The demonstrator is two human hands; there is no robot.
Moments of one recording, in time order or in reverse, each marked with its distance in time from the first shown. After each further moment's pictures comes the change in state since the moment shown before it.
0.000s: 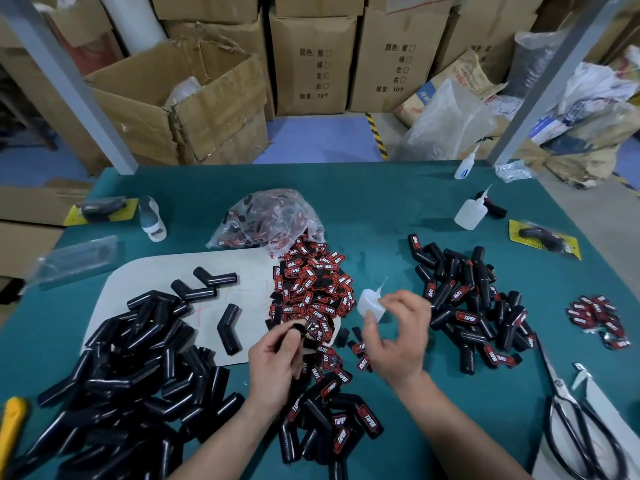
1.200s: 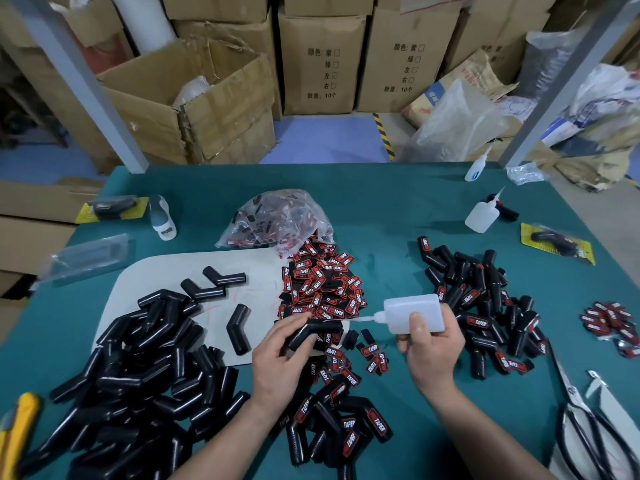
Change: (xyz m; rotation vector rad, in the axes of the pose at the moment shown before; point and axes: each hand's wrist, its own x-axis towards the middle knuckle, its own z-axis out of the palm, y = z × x) left_hand 0.004 0.001 -0.008 0.333 0.008 0.374; right_hand 0.001 0.003 -0.020 0.458 0.033 0.671
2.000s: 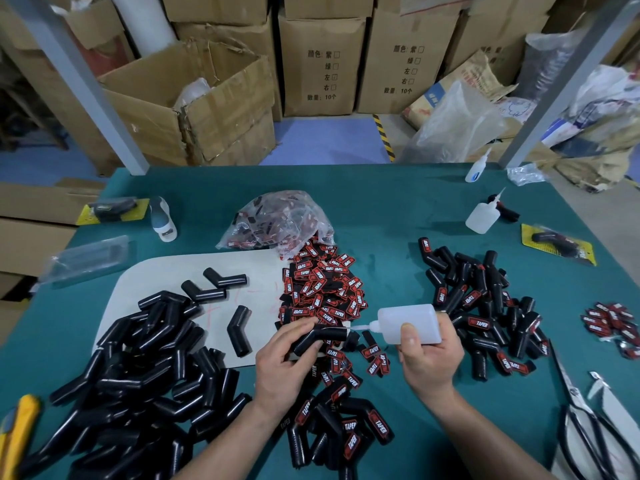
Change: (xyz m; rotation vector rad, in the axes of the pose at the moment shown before) left_hand 0.000 -0.008 -0.002 0.012 -0.055 0.113; right_hand -0.006 -0.004 0.000 -0.193 -0.020 -0.181
